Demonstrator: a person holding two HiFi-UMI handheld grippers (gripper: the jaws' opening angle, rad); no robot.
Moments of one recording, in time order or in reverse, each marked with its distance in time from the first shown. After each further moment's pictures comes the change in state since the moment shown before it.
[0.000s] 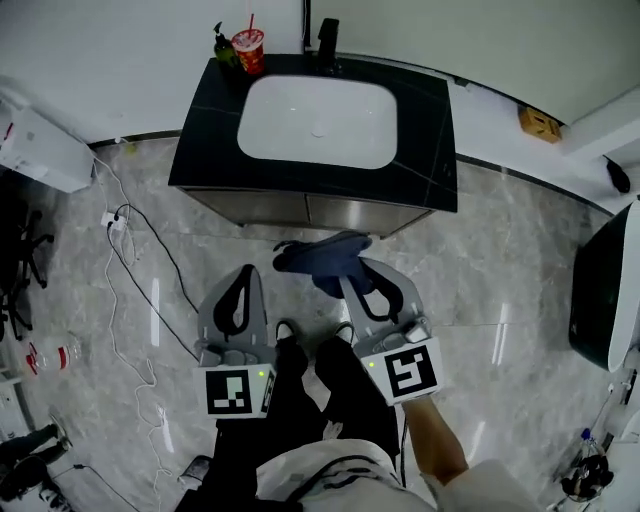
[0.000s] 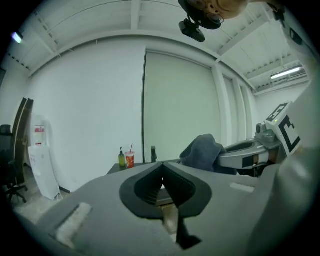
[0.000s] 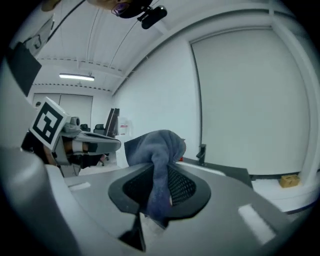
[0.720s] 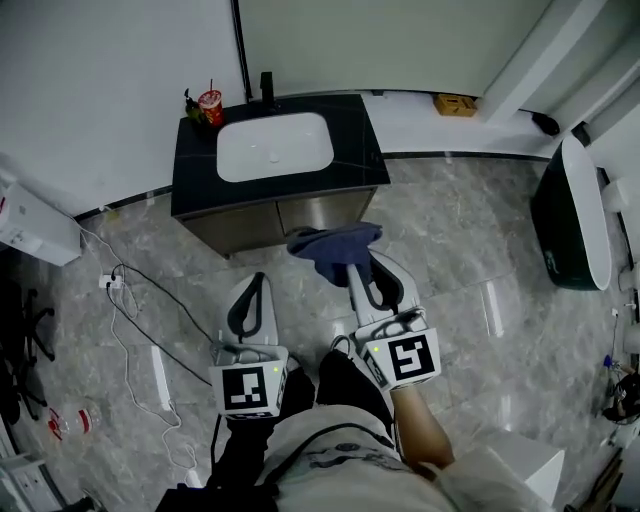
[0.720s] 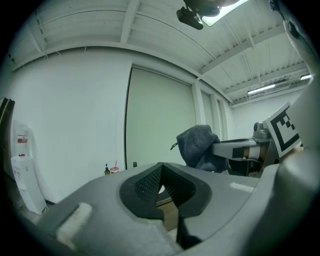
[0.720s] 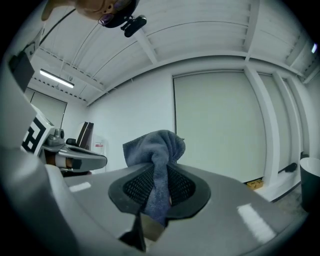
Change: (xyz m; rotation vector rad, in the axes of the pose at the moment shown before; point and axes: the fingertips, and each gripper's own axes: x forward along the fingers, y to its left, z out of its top) left arm -0.153 -0.047 0.112 0.034 -0.085 -0.228; right arm -0.171 0.069 0.124 0.017 -0.215 -0.362
